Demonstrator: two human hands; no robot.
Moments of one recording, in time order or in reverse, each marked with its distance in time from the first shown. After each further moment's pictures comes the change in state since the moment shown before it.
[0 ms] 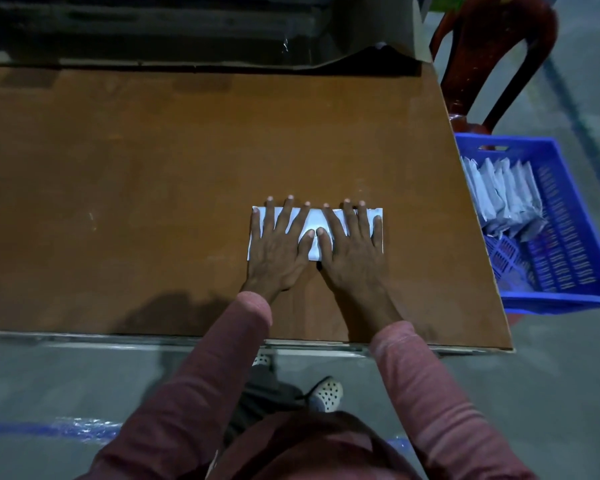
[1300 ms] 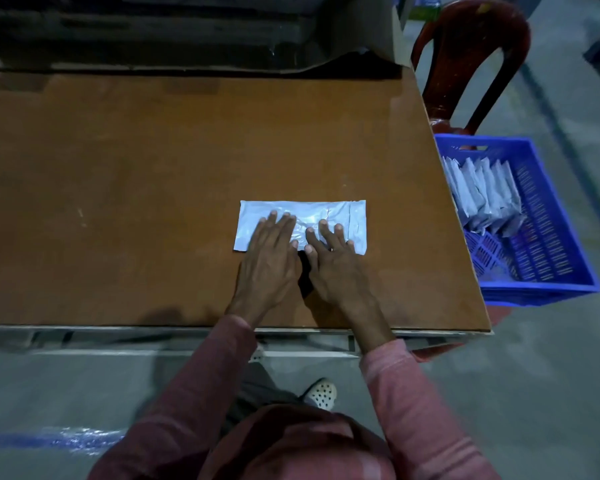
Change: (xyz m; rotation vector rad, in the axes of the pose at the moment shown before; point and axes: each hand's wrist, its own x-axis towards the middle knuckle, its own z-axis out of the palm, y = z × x) left_hand -0.041 0.022 -0.015 -0.270 0.171 0.074; right_hand -0.038 -0.013 -0.034 0.298 -0.335 0.035
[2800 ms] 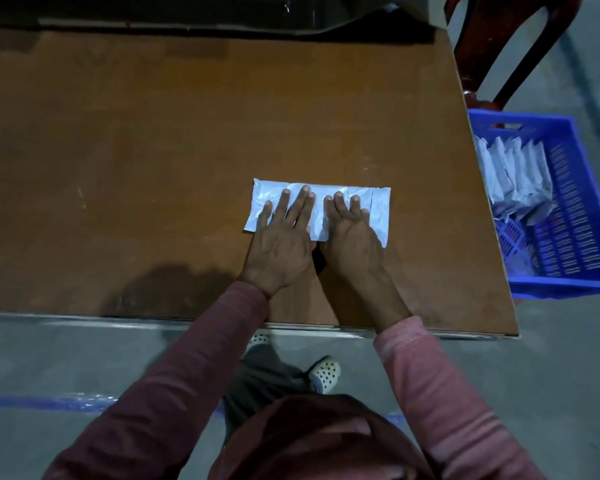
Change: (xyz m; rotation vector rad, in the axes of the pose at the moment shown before) left_hand 0.025 -0.003 -0.007 0.346 -0.375 -0.038; right_hand 0.046 -0.004 -0.001 -0.120 0.007 -0.026
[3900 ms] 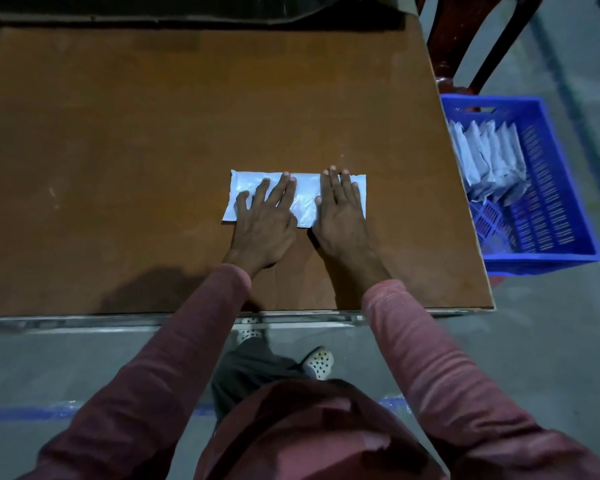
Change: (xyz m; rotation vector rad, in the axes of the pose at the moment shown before) left_hand 0.013 0.001 -0.008 -0.082 -0.037 -0.025; right_hand 0.009 0.033 0.018 0.119 0.216 -0.034
